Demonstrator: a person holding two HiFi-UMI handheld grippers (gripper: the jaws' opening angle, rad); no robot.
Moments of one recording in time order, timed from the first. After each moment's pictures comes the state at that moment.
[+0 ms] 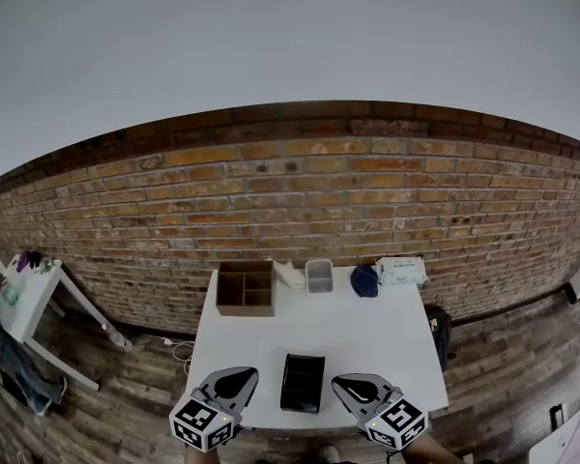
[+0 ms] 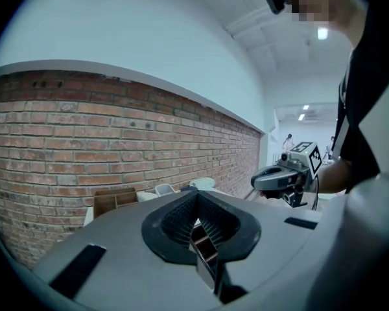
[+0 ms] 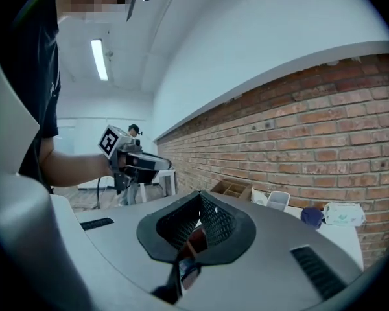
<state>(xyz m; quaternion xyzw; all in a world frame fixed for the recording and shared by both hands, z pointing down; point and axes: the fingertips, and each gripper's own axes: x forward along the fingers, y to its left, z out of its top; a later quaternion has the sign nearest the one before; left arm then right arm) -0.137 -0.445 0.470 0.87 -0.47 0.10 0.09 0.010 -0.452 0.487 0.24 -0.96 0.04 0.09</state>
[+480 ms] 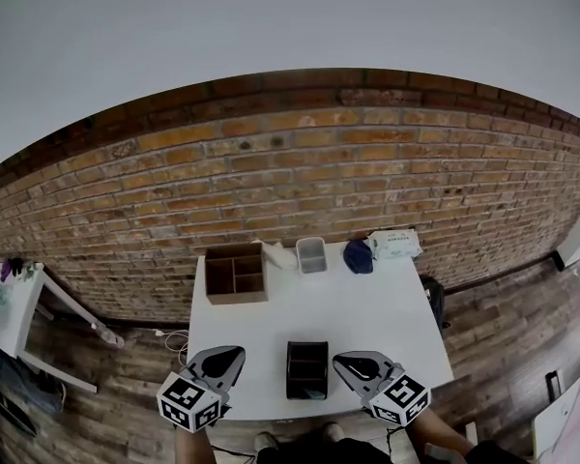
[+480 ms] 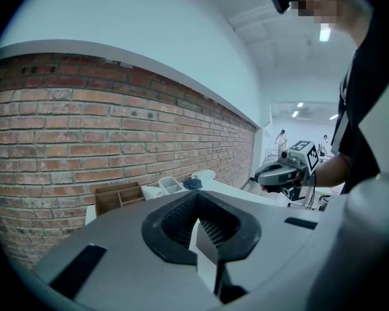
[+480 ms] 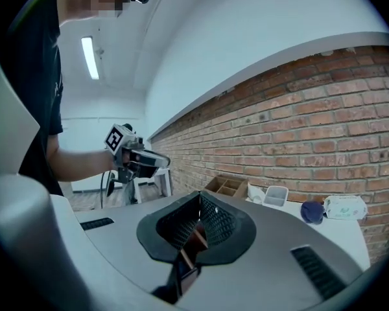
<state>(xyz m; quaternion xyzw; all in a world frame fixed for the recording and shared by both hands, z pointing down) -0.176 -0.481 0.485 0.88 -0.44 0.13 0.11 -0.002 -0.479 0.503 0.26 -0.96 0.06 0.10</state>
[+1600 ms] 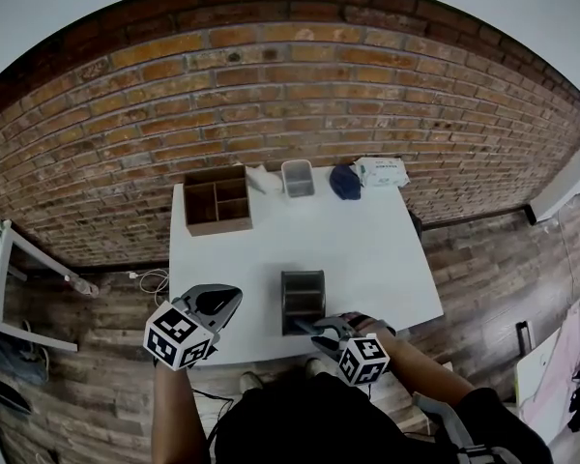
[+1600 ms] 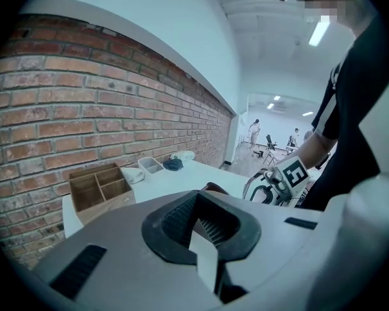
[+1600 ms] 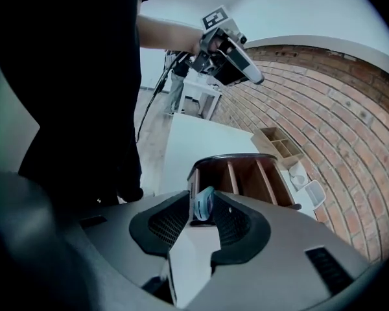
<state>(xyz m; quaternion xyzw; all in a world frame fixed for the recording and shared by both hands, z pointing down) -0.176 -0.477 0.534 0.92 -0.31 0.19 0.13 -0.038 -0.401 0.670 0.07 -0.87 -0.16 0.45</state>
